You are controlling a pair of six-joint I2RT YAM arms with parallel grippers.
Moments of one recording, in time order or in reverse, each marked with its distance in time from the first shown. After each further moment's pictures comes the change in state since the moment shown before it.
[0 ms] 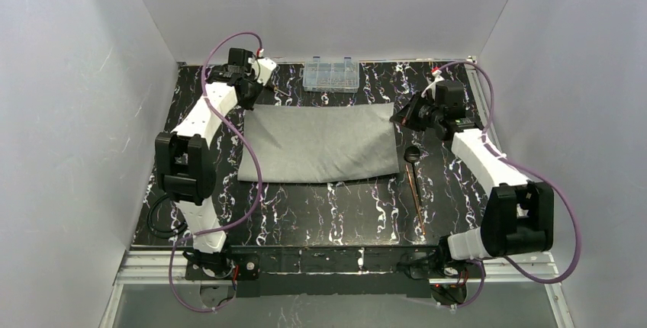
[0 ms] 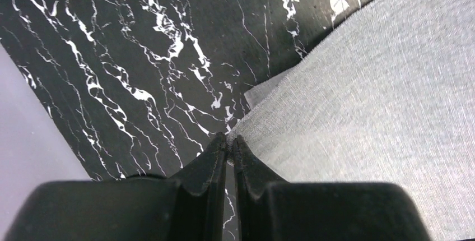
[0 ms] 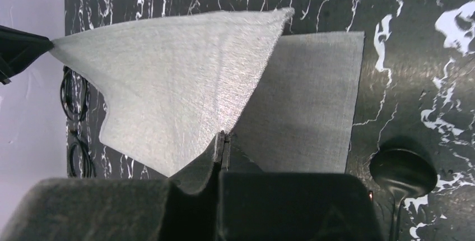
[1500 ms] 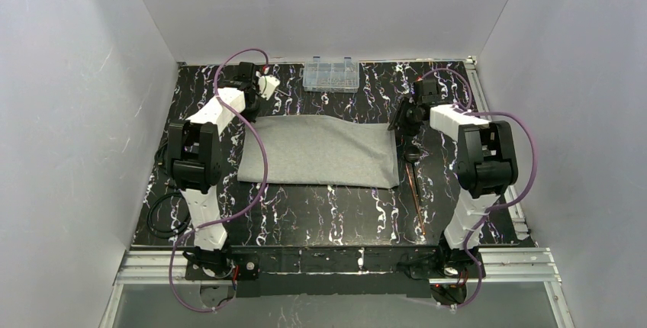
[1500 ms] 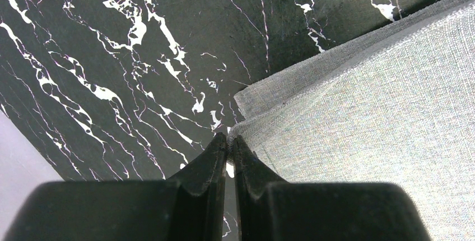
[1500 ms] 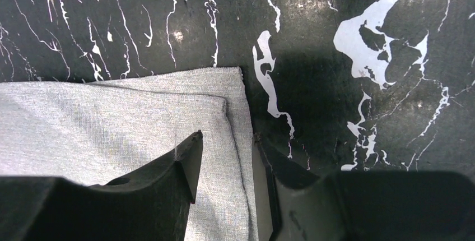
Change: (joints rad) left arm 0.000 0.125 -0.066 0.075 -0.073 0.025; right arm 0.001 0.463 0.222 -0.087 0.220 -0.055
